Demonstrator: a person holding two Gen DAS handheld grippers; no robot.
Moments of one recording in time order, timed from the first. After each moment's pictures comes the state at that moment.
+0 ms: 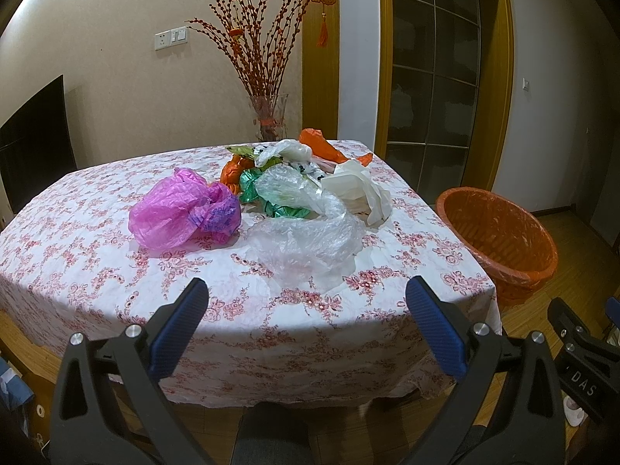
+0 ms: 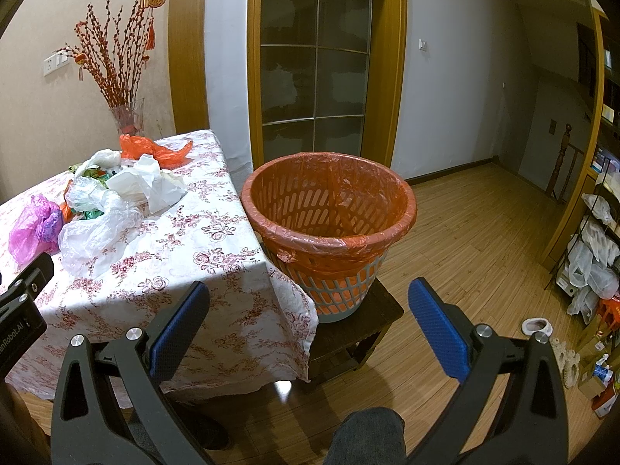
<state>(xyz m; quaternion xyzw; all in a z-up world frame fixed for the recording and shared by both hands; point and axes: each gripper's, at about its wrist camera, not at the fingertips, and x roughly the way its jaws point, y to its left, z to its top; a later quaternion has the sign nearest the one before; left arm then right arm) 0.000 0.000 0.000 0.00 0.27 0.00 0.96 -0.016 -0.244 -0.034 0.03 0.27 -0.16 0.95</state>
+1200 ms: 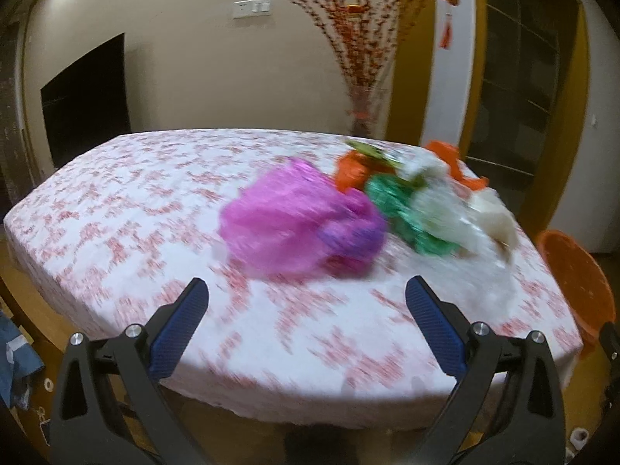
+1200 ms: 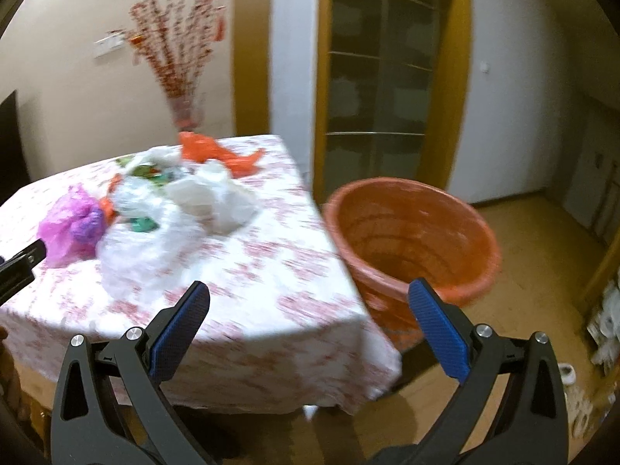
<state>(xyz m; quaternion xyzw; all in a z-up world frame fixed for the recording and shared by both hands) 0.061 0.125 -0.006 -0.06 0.29 0.12 0.95 0.053 -0.185 -0.030 -0.01 0.27 -0.04 0.96</state>
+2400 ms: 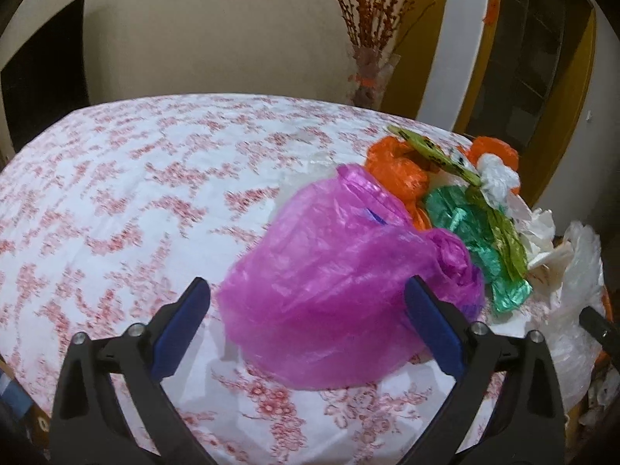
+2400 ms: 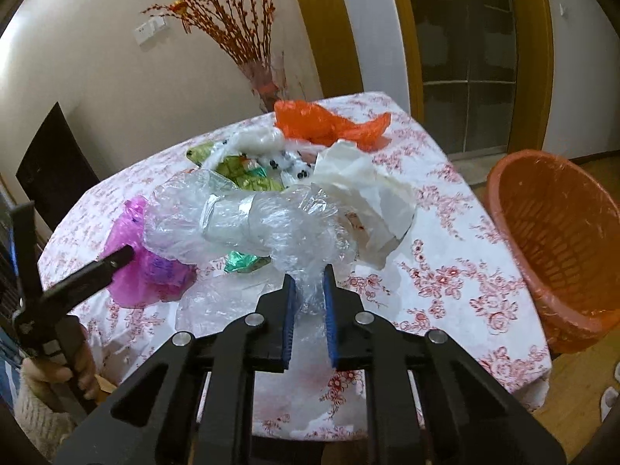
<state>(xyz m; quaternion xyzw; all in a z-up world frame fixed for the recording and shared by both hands) 0.171 0.204 -0.036 -0.09 0.37 0.04 0.93 0.140 -0.117 -0.034 0.07 0.35 0.10 0.93</state>
